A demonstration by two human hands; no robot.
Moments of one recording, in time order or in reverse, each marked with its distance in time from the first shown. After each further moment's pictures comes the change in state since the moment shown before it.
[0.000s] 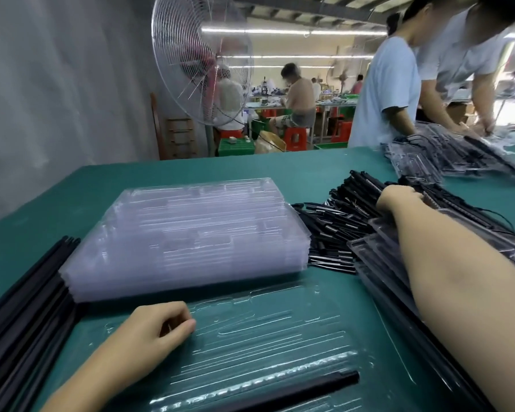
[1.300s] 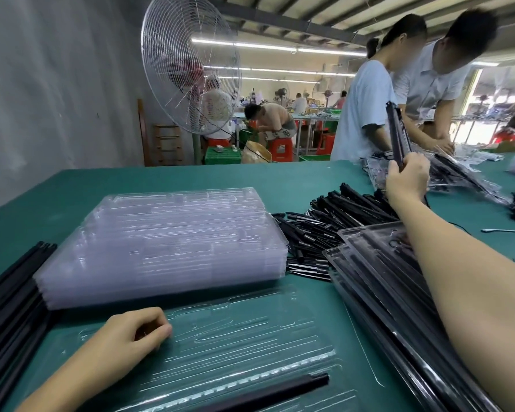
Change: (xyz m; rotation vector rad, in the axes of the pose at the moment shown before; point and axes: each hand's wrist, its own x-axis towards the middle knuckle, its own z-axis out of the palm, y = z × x) left_hand 0.002 0.000 0.000 0.029 -0.036 -0.002; right_hand 0.001 0.030 -0.056 0.561 0.591 -0.357
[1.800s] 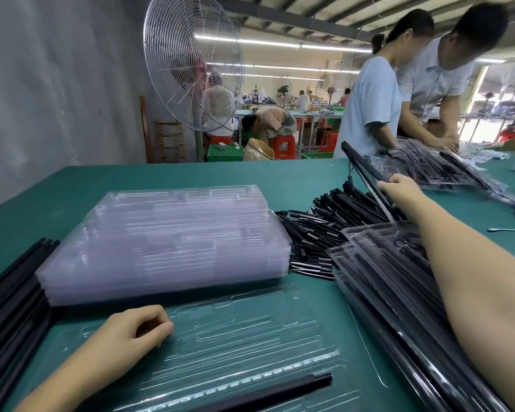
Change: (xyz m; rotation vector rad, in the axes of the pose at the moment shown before) left_hand 0.001 -0.001 0.002 -0.039 0.004 -0.022; right_hand 0.000 0.017 -0.001 -0.081 -0.511 0.040
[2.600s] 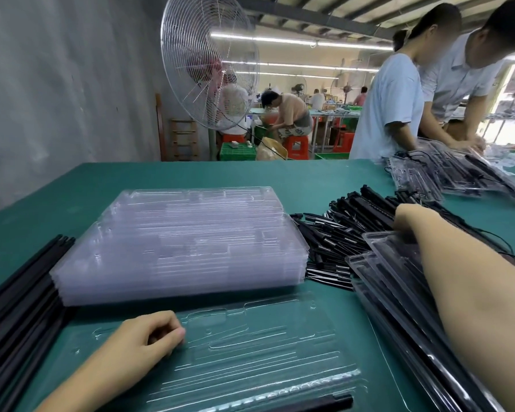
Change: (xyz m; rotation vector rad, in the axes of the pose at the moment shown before) left_hand 0.003 0.001 0.004 -0.065 0.010 -0.022; right_hand 0.002 -0.005 0.031 -0.786 -0.375 0.202
